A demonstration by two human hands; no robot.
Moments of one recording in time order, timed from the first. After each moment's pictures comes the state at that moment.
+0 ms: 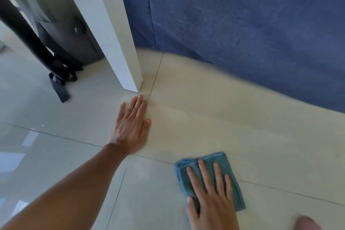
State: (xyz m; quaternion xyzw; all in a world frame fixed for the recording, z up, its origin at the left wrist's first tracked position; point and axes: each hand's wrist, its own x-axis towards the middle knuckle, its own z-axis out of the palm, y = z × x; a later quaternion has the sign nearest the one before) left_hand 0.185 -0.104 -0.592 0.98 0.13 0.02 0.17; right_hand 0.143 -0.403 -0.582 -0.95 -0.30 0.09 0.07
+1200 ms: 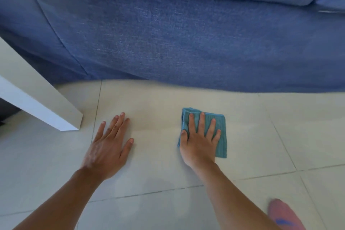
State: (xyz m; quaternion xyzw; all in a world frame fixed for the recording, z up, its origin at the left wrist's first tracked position) left_hand 0.250 -0.152 -0.573 1.00 -0.03 -0.02 0.09; right_hand 0.312 -0.409 -0.589 -0.99 0.03 0.11 0.09
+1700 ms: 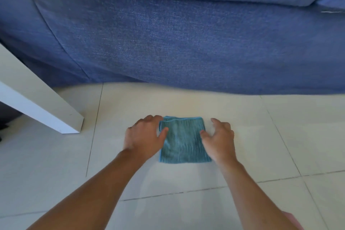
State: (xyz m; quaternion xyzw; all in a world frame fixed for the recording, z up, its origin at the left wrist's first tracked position) left_hand 0.305 -0.244 -0.528 0.98 0.06 -0.04 0.17; right_hand 0.332 -0.458 -0.549 -0.93 0.12 0.07 0.33
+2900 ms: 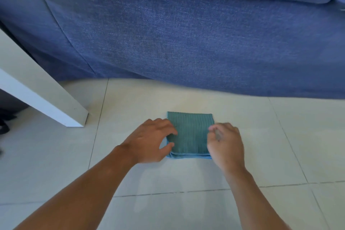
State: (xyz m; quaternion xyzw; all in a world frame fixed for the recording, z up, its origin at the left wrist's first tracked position) left_hand 0.302 -0.228 -0.545 0.96 -0.20 -0.07 0.19; right_hand 0.322 -0.468 -0.548 -0.94 0.03 -0.04 0.34
